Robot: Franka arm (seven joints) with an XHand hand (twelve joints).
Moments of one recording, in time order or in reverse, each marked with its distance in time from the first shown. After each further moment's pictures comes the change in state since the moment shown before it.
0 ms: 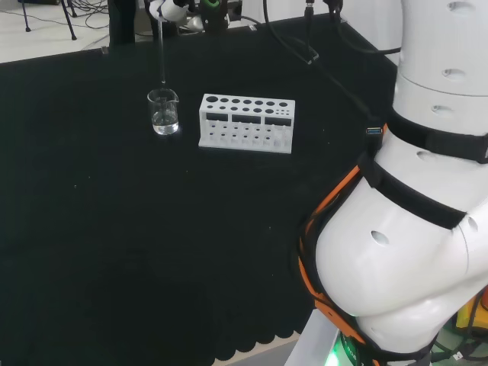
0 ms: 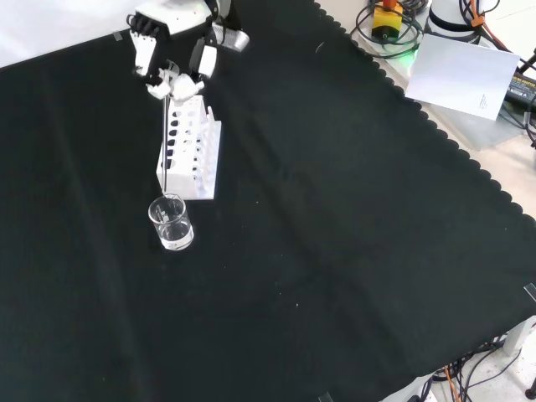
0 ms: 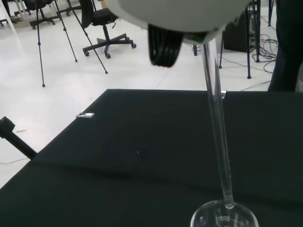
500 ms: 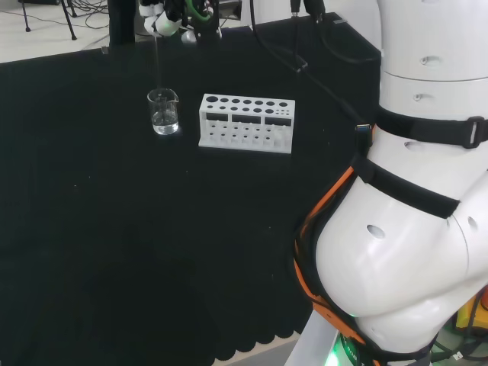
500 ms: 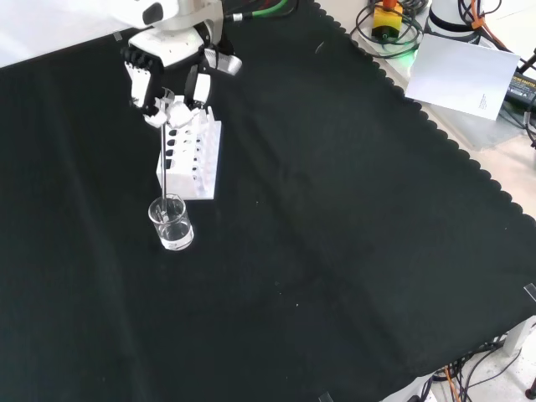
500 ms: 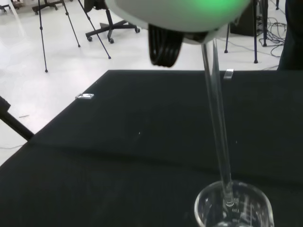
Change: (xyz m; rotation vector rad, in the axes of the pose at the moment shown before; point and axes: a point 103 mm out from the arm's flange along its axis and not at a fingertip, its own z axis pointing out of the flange) arm -0.001 0.015 0.038 0.044 0.007 -0.015
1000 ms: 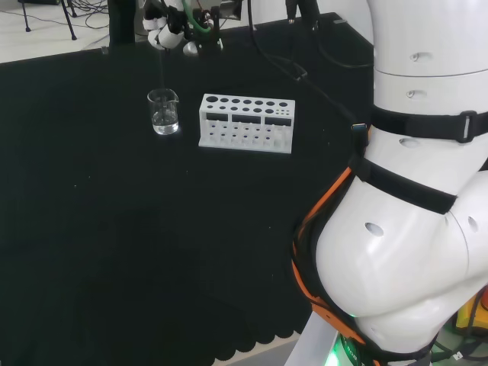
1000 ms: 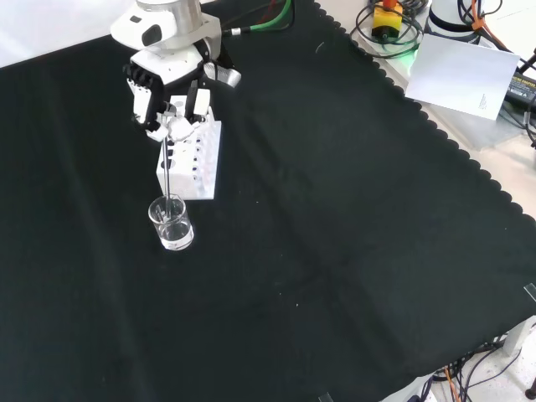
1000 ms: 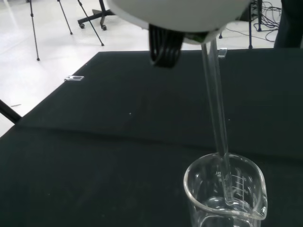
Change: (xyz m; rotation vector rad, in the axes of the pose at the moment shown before) arm -0.008 -0.001 0.025 0.036 -0.004 0.026
